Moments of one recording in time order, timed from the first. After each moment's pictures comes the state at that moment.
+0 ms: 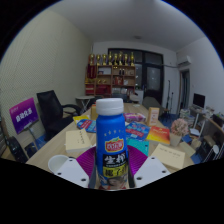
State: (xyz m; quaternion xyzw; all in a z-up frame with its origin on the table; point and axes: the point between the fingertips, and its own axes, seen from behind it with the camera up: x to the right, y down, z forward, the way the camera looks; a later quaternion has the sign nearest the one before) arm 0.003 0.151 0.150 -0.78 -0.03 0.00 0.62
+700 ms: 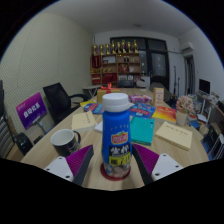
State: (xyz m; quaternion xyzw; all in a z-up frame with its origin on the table) arm 0.002 0.112 0.076 -0.82 -0.04 0.06 0.57
